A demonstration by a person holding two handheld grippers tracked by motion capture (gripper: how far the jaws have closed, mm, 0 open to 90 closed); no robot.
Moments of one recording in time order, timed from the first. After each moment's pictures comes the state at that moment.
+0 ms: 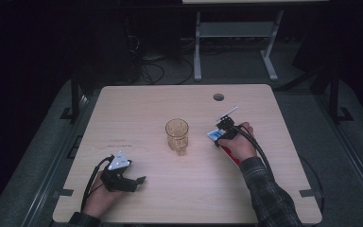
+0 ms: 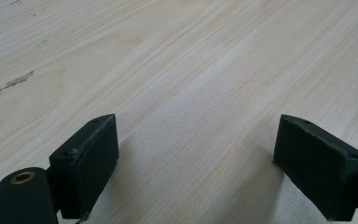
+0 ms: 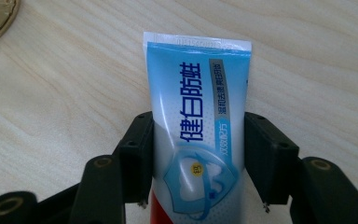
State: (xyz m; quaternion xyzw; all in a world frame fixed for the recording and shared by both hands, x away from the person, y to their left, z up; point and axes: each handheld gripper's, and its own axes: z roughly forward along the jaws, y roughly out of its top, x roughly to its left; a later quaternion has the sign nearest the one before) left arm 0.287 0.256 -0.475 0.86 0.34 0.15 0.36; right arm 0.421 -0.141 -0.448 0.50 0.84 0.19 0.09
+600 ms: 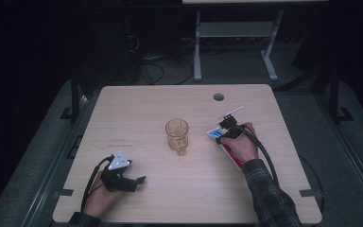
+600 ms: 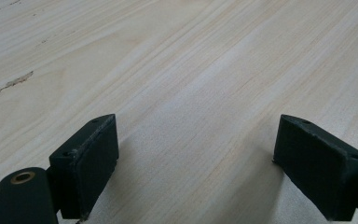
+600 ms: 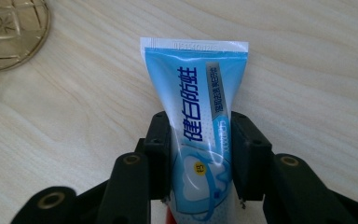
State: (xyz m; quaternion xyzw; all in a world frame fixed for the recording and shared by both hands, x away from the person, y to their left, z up) left arm 0.287 0.256 -0.475 0.86 0.34 0.15 0.36; right arm 0.417 -0.148 -0.443 0.50 0.83 0.23 0.08
